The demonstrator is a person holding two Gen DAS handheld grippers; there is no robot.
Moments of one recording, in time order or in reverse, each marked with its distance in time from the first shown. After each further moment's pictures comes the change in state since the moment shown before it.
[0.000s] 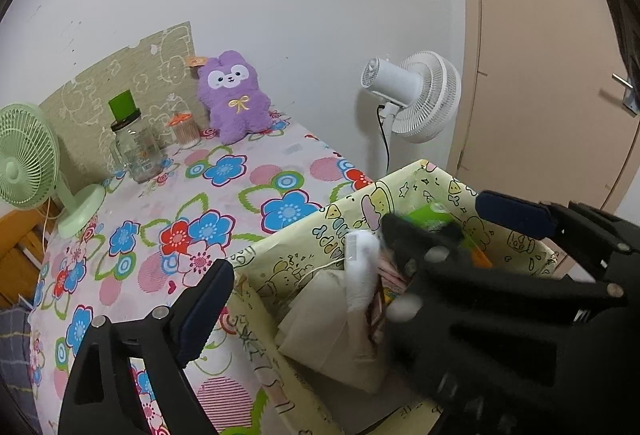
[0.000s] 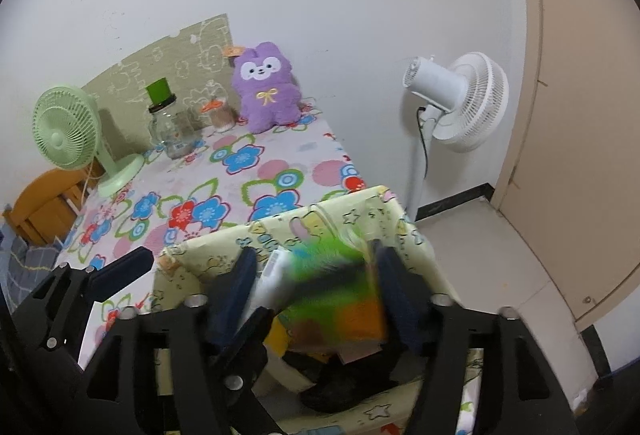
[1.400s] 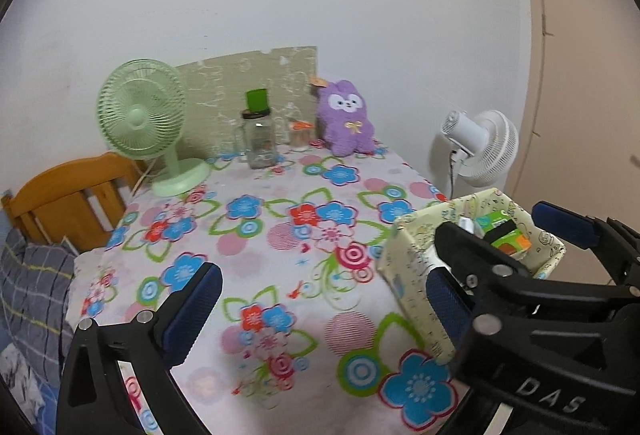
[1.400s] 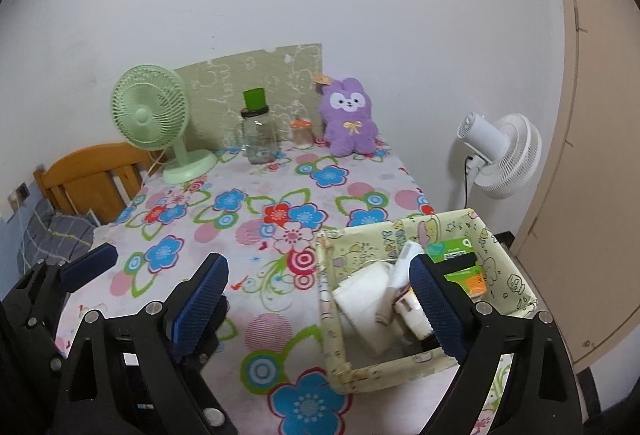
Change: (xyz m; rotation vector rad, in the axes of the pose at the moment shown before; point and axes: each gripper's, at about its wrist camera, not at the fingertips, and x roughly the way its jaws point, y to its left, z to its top) left arm -0.121 0.103 -0.065 -0.204 -0.128 0.177; right arm -0.085 0.117 -0.034 -0.165 -0.124 0.068
